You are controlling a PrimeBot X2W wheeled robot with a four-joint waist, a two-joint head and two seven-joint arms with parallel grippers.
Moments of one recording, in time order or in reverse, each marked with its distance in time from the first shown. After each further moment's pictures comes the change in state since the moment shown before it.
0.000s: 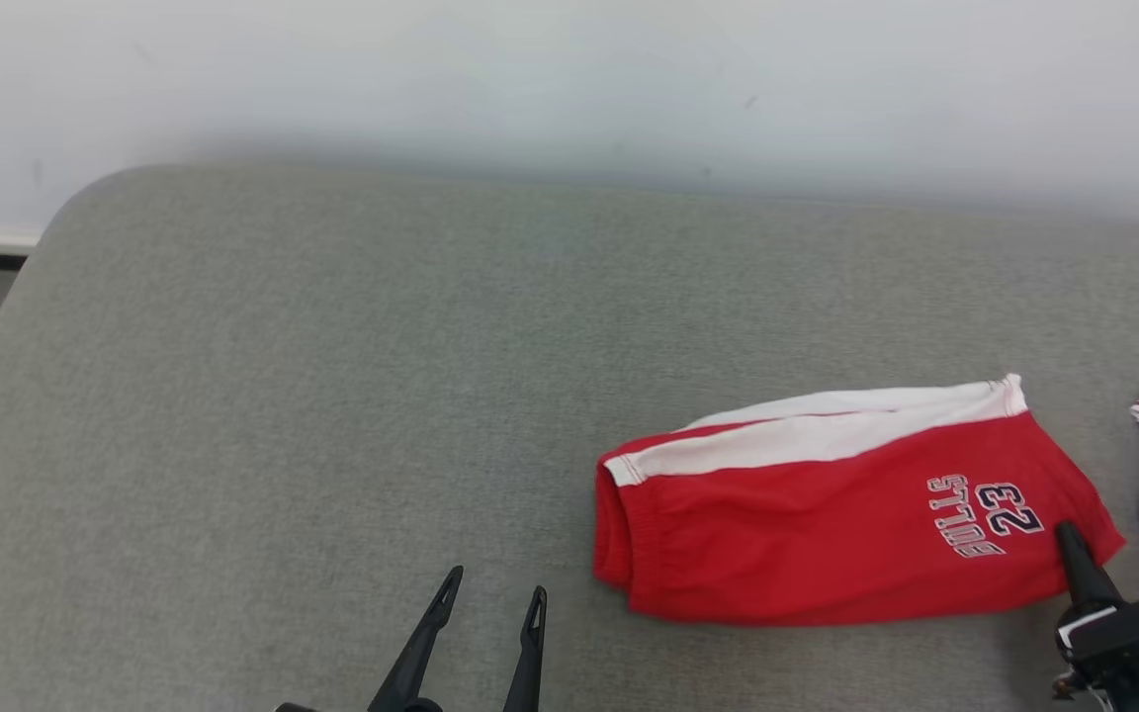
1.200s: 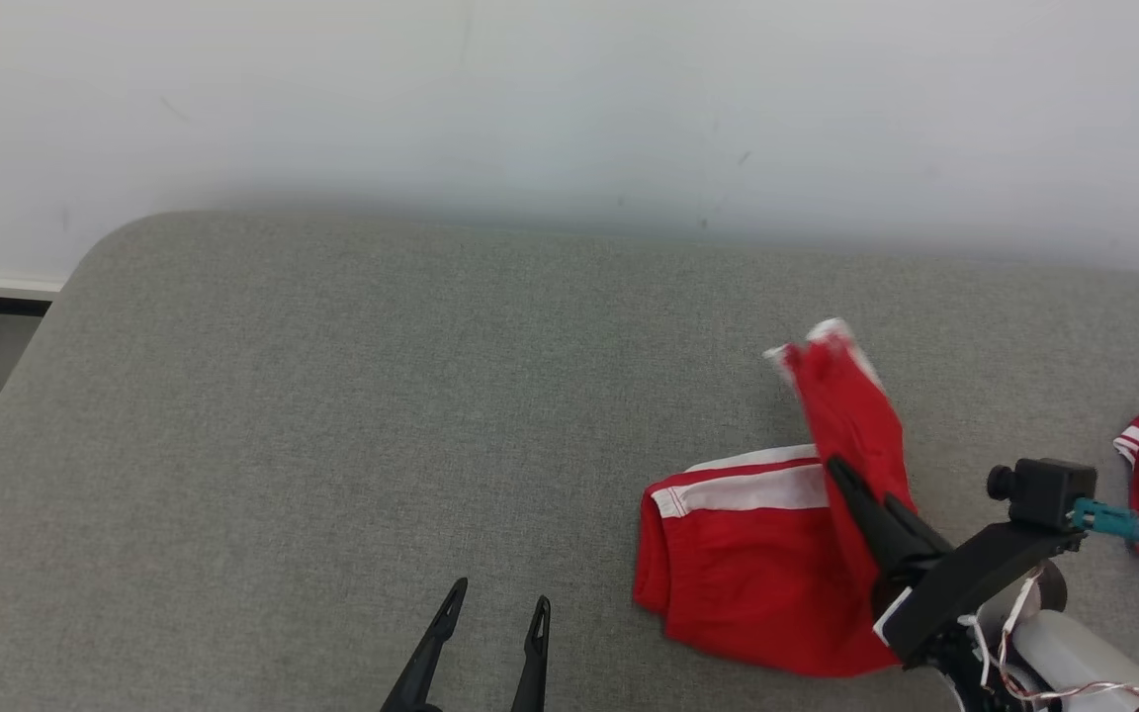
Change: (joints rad) left arm 0.016 -0.024 0.008 0.021 -0.008 -0.009 0.000; right arm -0.160 -0.005 0.318 -0.210 -0.282 0.000 0.039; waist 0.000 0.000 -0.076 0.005
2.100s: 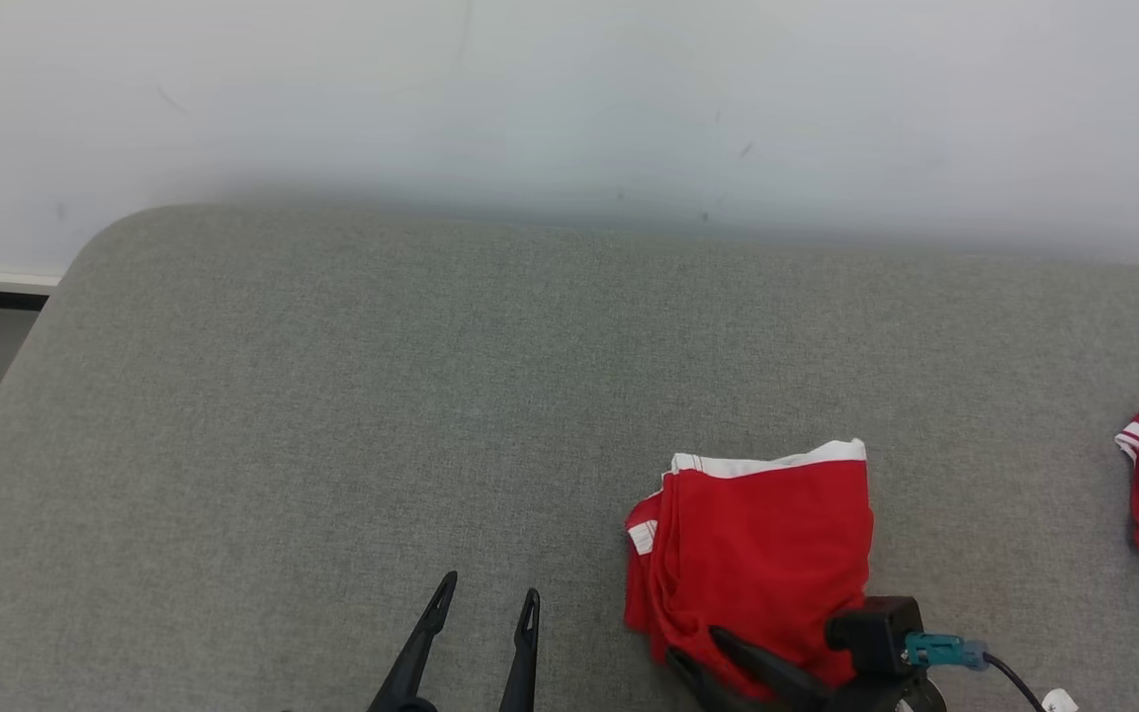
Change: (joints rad) left arm 0.001 -0.019 0.043 0.006 0.018 -0.026 0.000; right arm 0.110 0.061 0.241 -0.109 -0.160 0.000 0.053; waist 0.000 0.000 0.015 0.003
